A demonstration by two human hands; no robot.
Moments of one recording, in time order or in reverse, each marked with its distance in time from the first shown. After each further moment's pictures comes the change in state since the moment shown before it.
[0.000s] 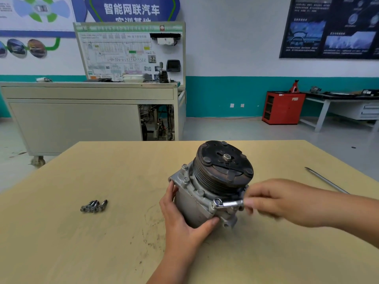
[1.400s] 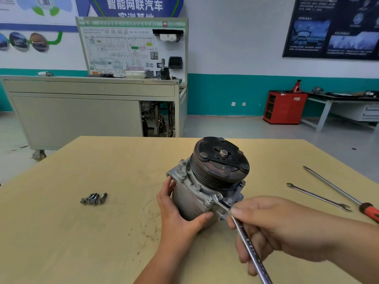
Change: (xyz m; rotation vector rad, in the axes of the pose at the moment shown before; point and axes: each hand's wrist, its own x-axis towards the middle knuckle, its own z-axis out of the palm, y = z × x) left_hand 0.001 0.005 -0.005 -0.052 -0.024 -0.033; right_hand -0.016 -0.013 0.034 0.835 -0.332 0.039
